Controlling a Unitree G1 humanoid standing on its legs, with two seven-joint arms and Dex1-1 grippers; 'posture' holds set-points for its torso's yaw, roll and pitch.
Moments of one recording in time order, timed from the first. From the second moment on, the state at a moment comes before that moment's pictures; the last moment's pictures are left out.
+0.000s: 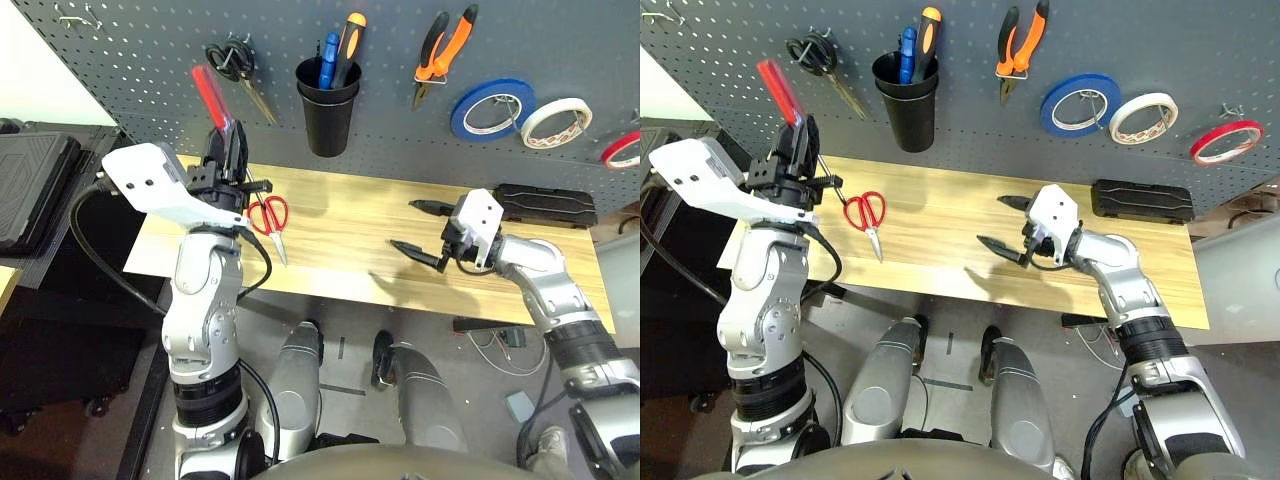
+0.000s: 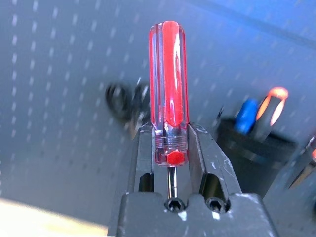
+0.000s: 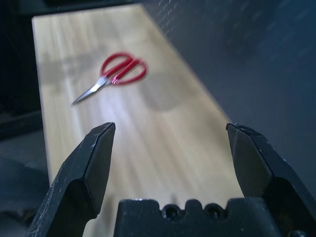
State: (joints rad) left arm -0.36 0.03 0.16 -0.58 -0.30 0.42 0.01; right arm -0.45 -0.51 0.03 0.39 0.27 -0.16 1.01
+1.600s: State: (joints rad) left arm -0.79 0.09 0.16 -0.33 -0.38 0.41 -0.03; right arm -0.80 -0.68 -0.18 0.39 0.53 0.26 1.17
